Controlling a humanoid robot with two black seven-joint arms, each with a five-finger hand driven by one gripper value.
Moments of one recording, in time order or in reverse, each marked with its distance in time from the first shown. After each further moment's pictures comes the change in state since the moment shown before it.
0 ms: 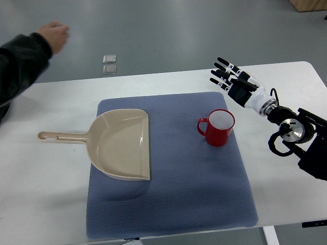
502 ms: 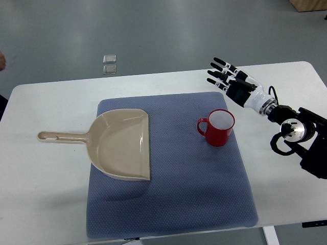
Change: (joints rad) left arm 0.000 0.000 -0.002 0.002 -0.001 0.000 0.000; right arm 0.003 -0.029 0.003 0.010 -0.091 0.095 -0.001
